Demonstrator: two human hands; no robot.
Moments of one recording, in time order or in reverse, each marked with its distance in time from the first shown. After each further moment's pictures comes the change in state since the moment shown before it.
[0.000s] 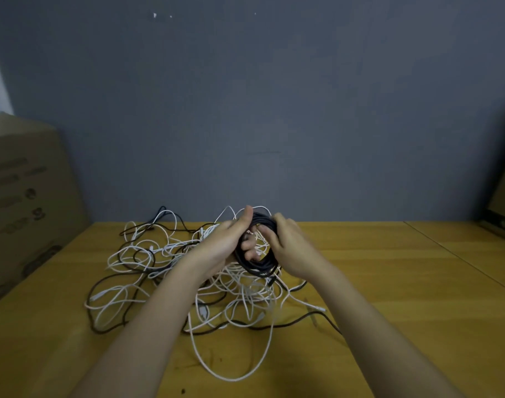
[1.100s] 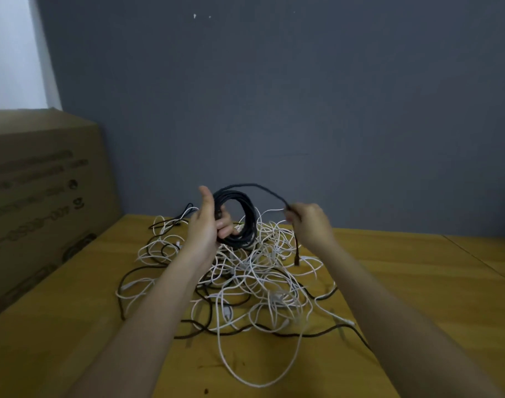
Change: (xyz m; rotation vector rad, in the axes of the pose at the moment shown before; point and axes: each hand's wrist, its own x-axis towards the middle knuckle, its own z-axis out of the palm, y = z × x) left_hand -0.017 0.014 -0.051 -0.270 0.508 0.247; right_hand 0.067 0.021 0.025 -0.054 0.132 0.072
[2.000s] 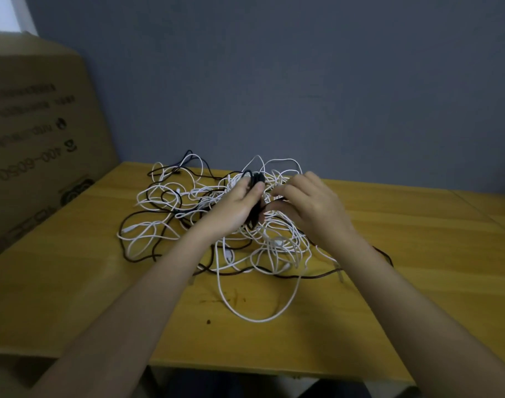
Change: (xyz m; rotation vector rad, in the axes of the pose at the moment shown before) left_hand -0.031 -0.043 -0.001 0.817 -0.335 -0.003; right_hand -0.084 -0.033 -0.015 -0.179 0.260 -0.738
